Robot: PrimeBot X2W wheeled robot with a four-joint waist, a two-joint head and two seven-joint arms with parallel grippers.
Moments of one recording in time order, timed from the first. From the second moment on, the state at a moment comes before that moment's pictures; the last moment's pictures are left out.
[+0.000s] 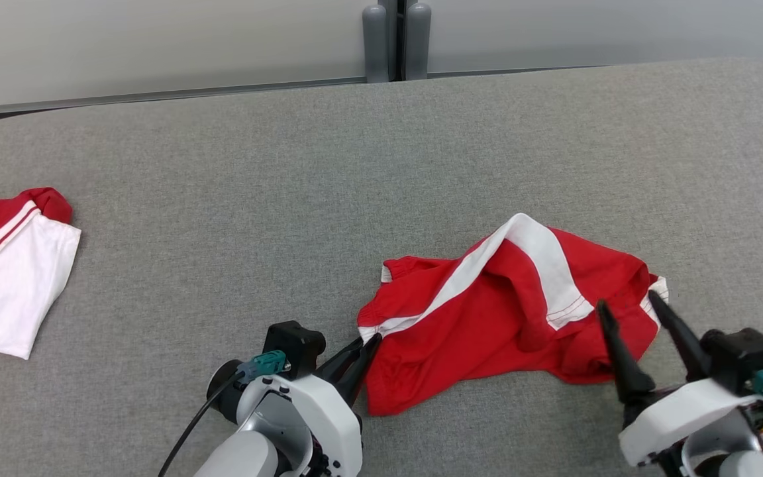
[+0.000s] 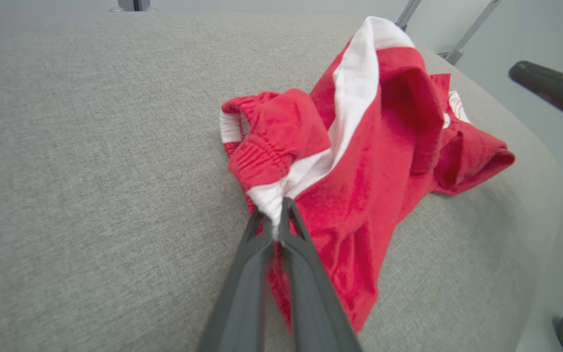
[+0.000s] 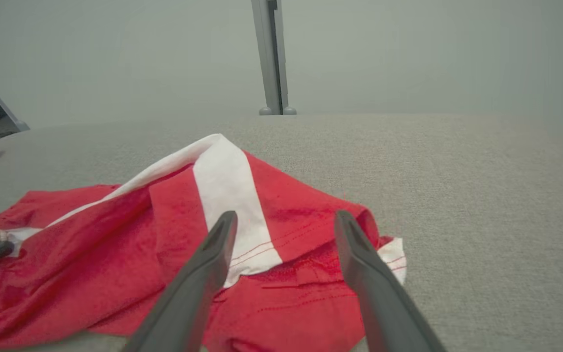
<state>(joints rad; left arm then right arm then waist) -0.27 0.12 -0.59 0.31 -0.50 -0.08 0.09 -0.06 -0.18 0.11 0.05 0.28 0.13 0.04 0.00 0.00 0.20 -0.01</state>
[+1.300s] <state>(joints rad) -0.41 0.16 -0.52 0.19 -0.44 0.00 -0.15 -0.23 -0.26 0.14 0.06 0.34 0.13 -0.04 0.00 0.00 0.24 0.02</state>
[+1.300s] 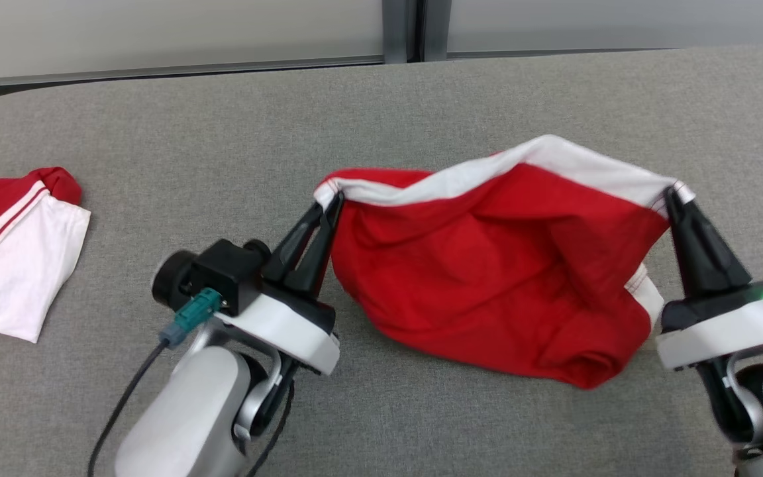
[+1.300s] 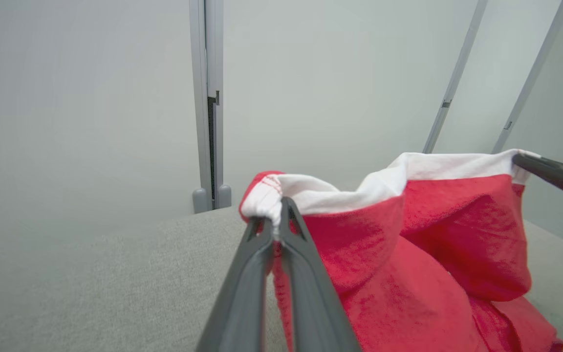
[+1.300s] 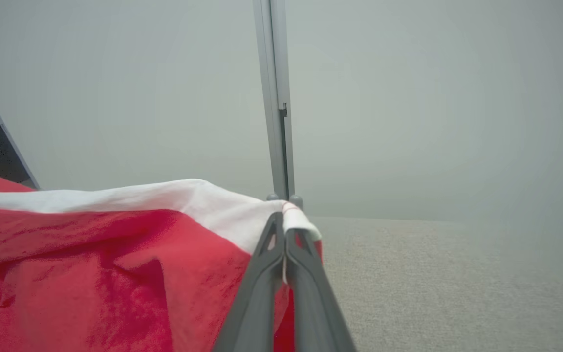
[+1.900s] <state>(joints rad) -0.60 0.27 -0.41 -0.16 -0.37 0.08 -0.06 -0.39 -0.40 0.01 -0.25 0.35 0.13 0.01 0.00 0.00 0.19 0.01</state>
